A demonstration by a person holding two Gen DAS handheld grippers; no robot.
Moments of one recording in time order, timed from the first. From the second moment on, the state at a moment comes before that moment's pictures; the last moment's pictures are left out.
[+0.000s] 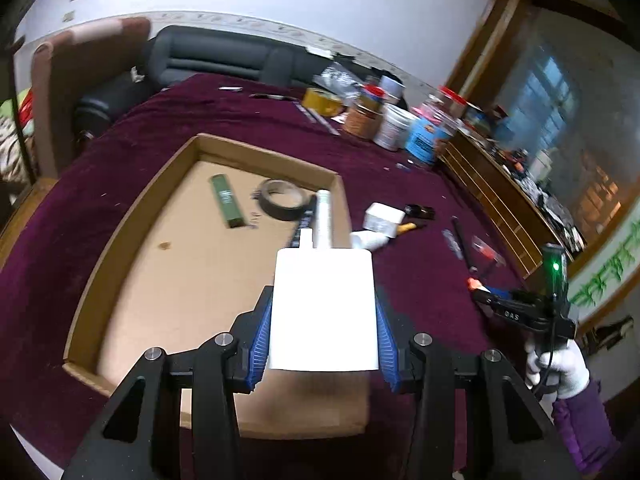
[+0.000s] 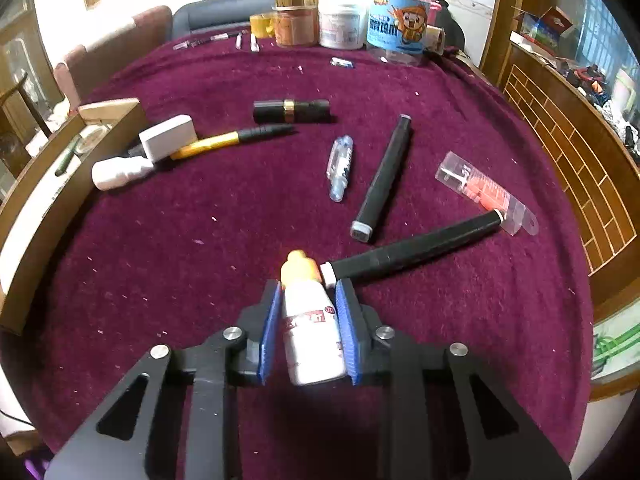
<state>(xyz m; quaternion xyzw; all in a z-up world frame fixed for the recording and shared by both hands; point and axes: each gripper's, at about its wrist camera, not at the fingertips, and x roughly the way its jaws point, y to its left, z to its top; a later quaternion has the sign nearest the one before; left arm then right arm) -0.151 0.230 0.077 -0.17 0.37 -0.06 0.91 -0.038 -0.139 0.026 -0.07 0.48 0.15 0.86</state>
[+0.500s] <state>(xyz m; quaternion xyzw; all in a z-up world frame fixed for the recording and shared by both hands) -0.133 0.309 0.072 -0.18 0.38 0.00 0.91 -0.032 -0.121 0.058 0.12 0.49 0.26 0.82</state>
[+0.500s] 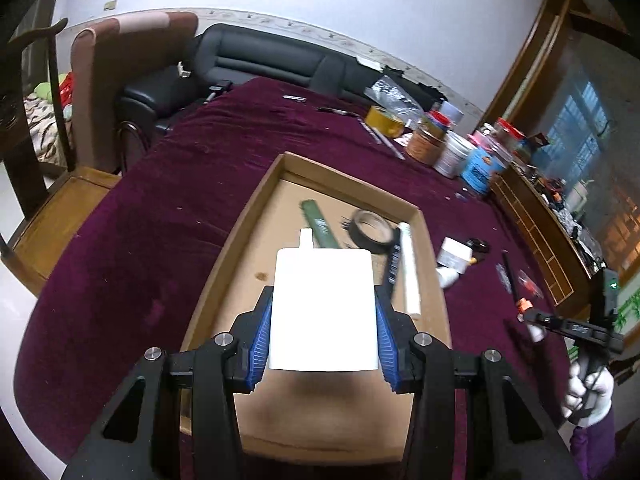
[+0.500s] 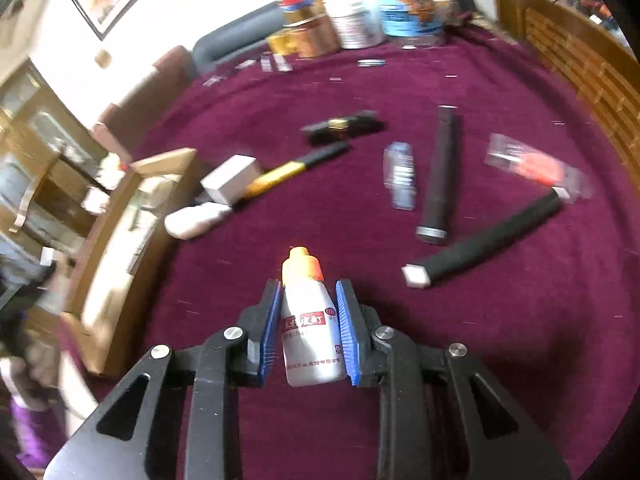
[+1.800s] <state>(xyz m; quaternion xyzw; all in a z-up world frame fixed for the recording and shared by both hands) -0.029 0.353 0.055 -0.27 0.42 -0.02 0.87 0.058 0.159 0.030 0.12 0.56 0.36 0.74</state>
